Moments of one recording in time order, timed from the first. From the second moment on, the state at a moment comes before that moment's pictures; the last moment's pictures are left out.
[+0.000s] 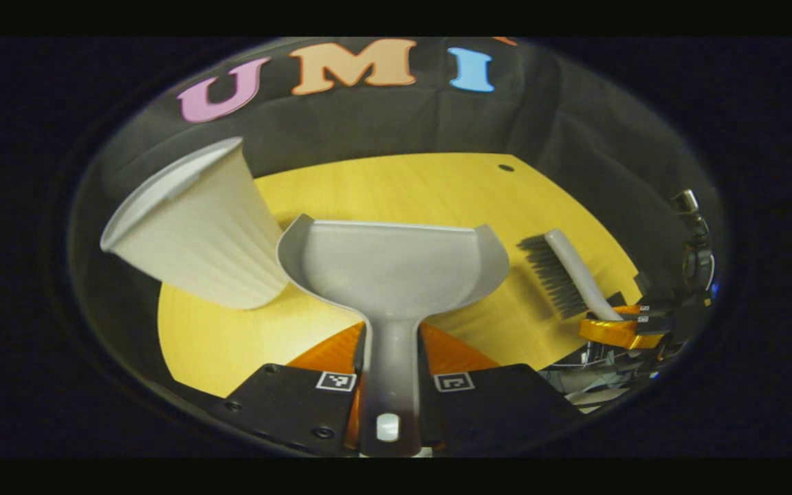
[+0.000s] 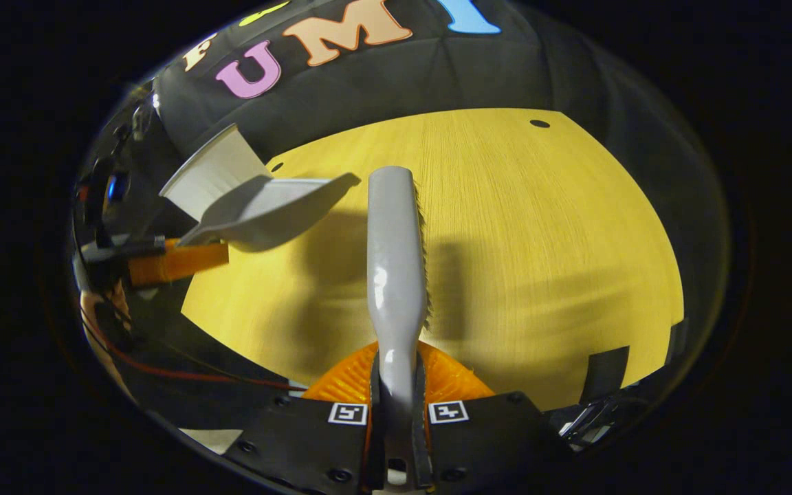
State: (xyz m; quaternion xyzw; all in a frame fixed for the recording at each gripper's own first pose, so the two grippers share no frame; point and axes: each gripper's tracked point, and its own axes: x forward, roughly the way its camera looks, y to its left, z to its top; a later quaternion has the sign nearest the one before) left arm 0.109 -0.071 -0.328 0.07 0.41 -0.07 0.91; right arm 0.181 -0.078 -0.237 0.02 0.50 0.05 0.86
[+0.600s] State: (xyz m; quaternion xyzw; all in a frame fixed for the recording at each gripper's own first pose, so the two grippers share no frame) left arm 0.090 -0.065 -0.381 0.00 0.40 0.01 0.92; right arm 0.216 -0.067 -0.288 0.07 0.56 0.02 0.82
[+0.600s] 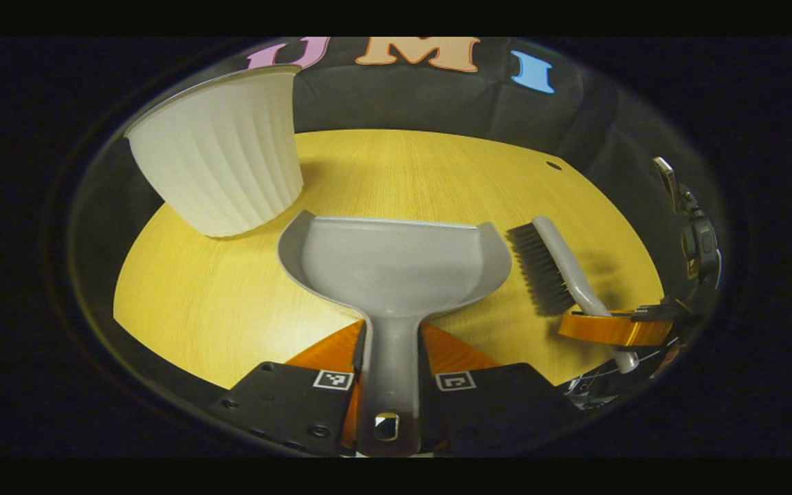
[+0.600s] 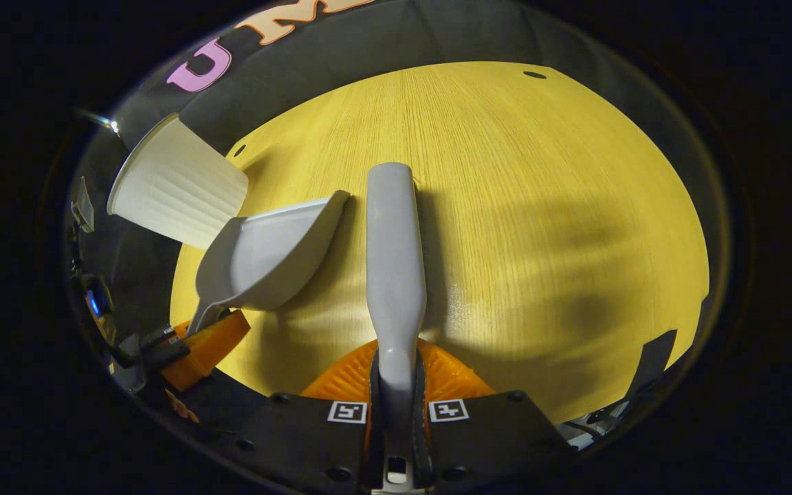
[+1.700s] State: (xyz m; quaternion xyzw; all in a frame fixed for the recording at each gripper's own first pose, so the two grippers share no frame) left arm 0.036 -0.068 -0.234 0.03 0.25 0.02 0.97; right arm 0.193 -0.043 -0.129 0.18 0.34 0.11 0.92
